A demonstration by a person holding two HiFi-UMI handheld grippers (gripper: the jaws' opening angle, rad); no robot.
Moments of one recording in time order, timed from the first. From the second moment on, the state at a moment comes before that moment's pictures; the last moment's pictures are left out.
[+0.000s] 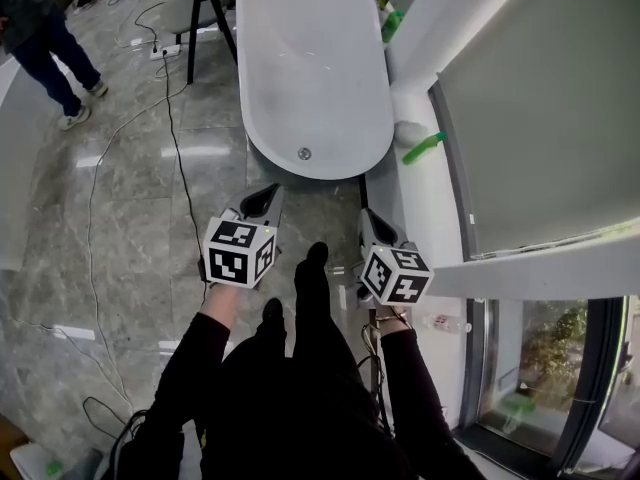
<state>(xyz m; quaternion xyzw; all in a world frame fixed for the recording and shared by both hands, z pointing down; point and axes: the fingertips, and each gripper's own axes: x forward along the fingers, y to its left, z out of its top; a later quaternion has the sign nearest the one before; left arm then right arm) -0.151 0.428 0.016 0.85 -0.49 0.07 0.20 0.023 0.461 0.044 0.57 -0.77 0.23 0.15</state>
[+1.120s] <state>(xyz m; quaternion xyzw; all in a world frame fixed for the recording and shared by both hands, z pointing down) -0.102 0.269 0.077 0.82 -0.50 0.12 0.25 0.076 0.291 0.097 0.55 -0.77 0.27 0.19</state>
